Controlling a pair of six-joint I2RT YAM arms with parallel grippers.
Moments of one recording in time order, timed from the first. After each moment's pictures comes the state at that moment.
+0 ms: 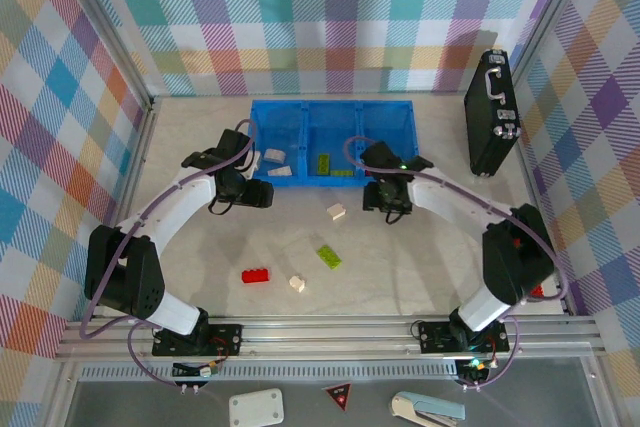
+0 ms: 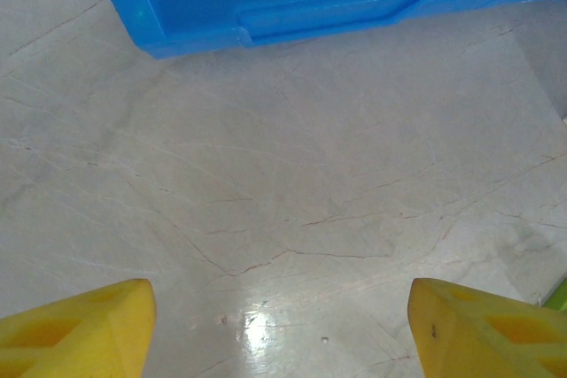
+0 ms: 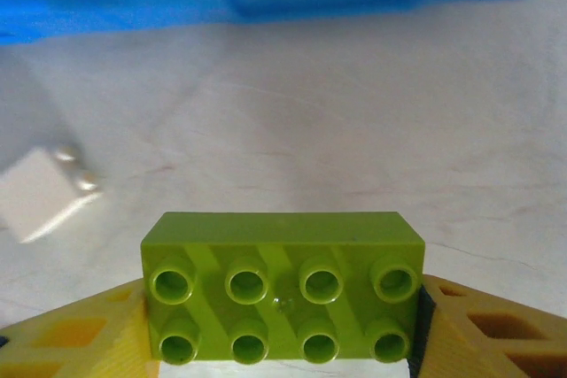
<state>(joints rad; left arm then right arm) -0.31 1.49 1.15 -0.84 0.04 -0.16 0.62 1.62 1.21 -0.84 0.18 0.63</state>
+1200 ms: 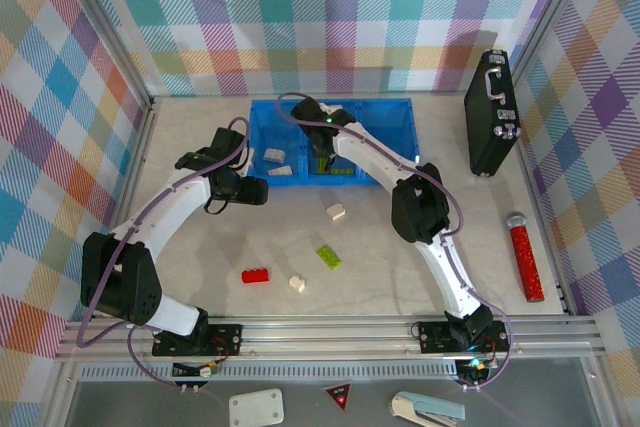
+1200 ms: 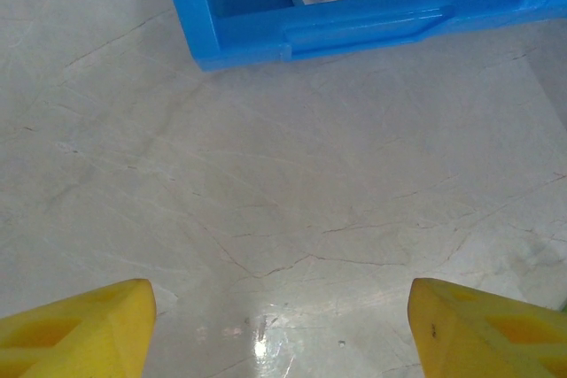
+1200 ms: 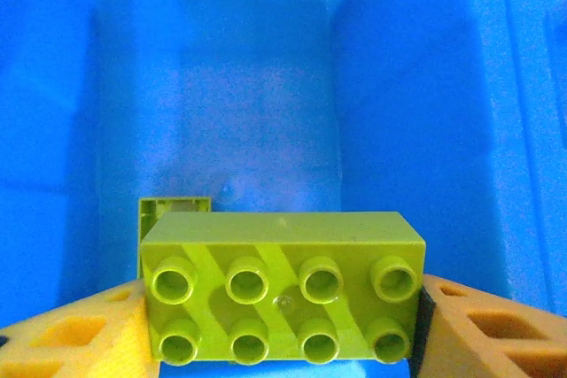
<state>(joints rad) -0.29 1.46 1.15 -0.84 0.01 -0.16 0.70 2.37 2.24 -1.03 0.52 0.57</state>
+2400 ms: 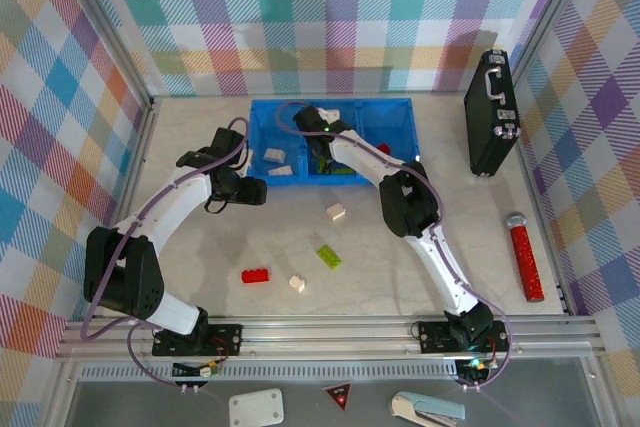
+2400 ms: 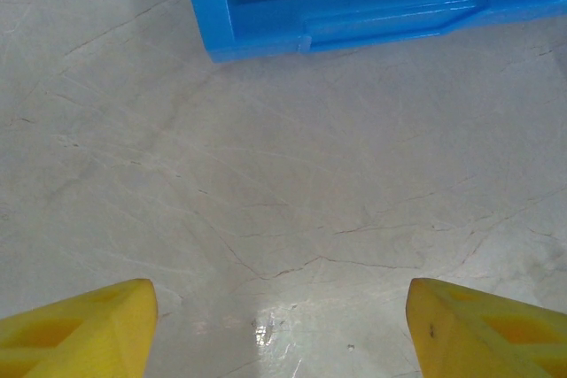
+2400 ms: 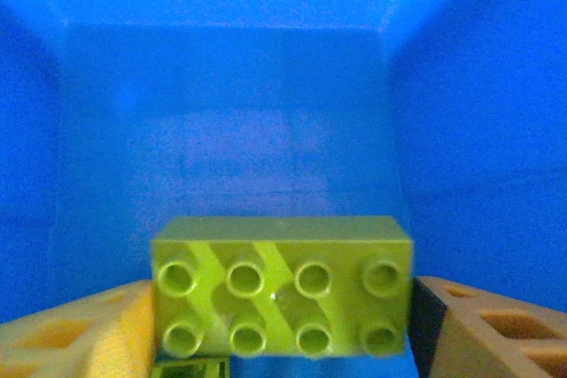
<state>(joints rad) -0.28 1.49 1.15 -0.84 0.01 -0.16 0.67 2.52 2.25 -0.81 0.53 0.53</state>
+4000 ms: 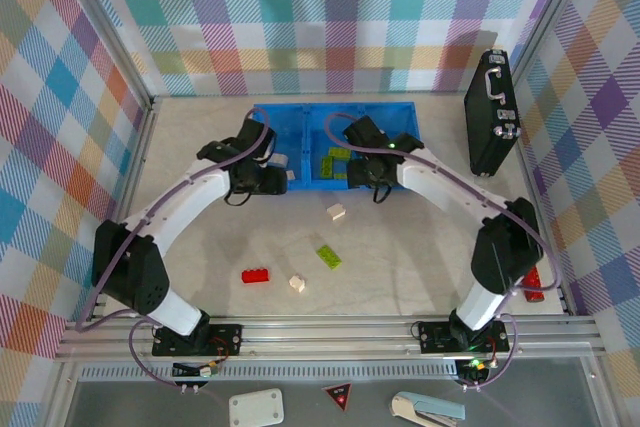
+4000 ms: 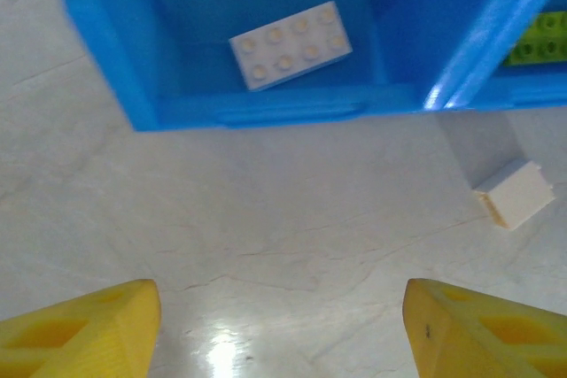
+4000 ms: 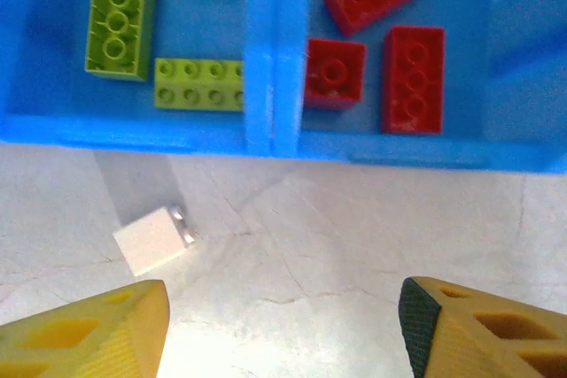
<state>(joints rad) -0.48 1.56 1.32 -0.90 -0.09 -0.42 0.64 1.65 1.43 -0.93 0.26 0.51</state>
